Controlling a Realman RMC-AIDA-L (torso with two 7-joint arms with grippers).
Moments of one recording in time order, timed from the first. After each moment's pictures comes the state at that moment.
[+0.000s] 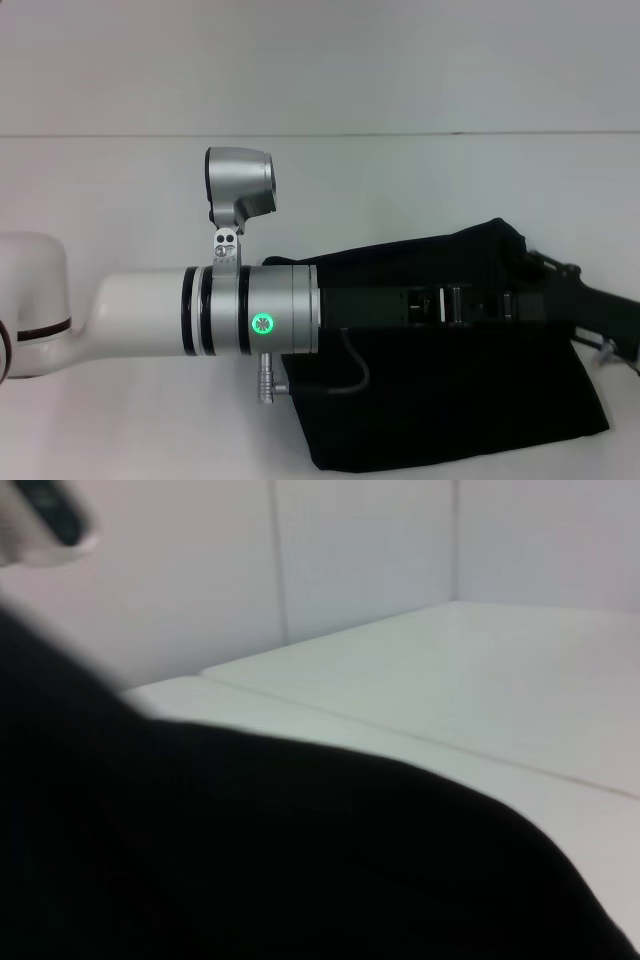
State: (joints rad) left arm -0.88 -2.18 0.77 0.15 1.79 1.53 -1.86; right arm 0.55 2.10 -0.36 -0.37 -2.09 -1.27 0.96
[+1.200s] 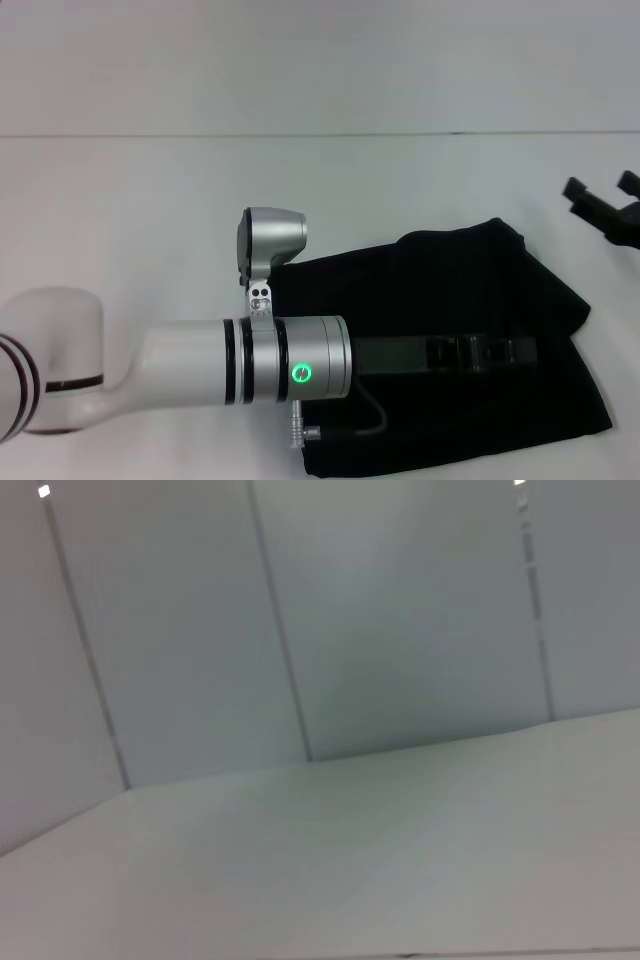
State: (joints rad) left arm -0.93 -2.18 0.74 -0.09 1.78 1.28 -1.68; right arm 0.51 2.09 -0.36 -0.29 -1.56 -1.08 0.93
